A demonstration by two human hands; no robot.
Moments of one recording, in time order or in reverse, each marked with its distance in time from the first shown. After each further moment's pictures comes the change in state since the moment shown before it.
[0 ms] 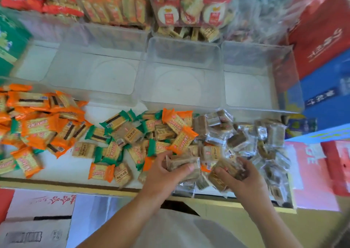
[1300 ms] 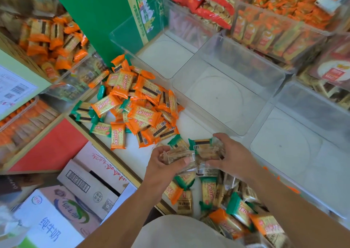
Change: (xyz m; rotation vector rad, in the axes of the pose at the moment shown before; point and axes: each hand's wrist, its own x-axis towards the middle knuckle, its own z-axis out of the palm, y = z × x) left_hand 0.068 -0.018 -0.225 -0.568 0.510 0.012; right_hand 0.105 -0.229 0.279 -0.955 -0.638 -0.804
